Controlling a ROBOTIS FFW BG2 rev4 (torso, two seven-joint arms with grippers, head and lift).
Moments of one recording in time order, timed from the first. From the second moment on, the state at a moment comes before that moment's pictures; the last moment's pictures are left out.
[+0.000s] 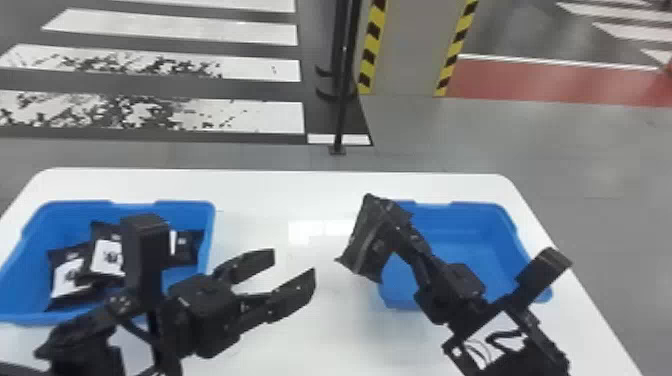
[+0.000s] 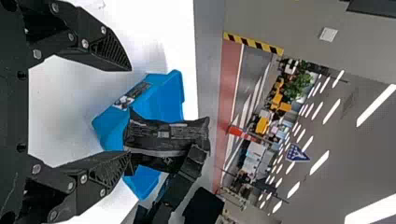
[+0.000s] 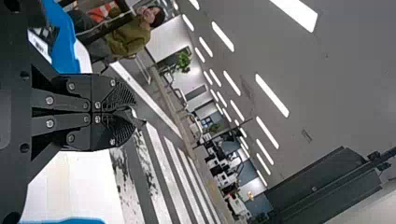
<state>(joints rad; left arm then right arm) 0.31 0.16 -0.11 -2.26 0.31 0.77 -0.51 0.38 -0.14 0.00 -1.98 -0.60 0.13 0.42</state>
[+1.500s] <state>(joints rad) 0.26 0.16 0.25 -2.29 0.16 0.91 -0.51 0.62 -0.08 -0.15 -2.17 -0.25 0.04 0.31</state>
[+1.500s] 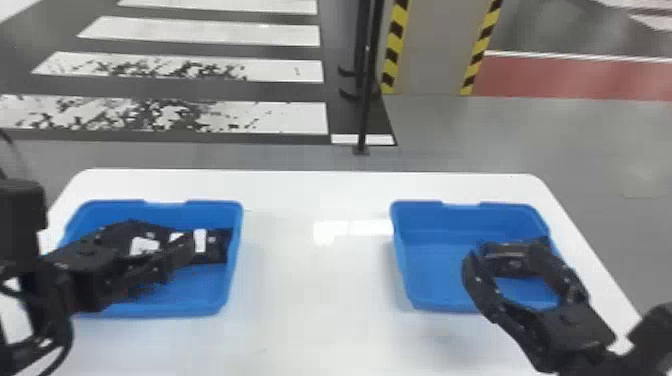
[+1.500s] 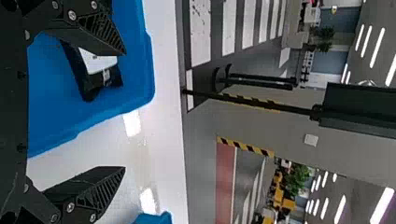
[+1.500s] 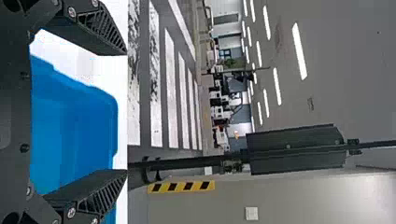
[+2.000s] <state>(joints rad) 0.00 0.23 0.19 -1.99 -0.04 1.02 -0.52 0.72 -0.08 -0.08 -2.23 -0.33 0.04 0.32</state>
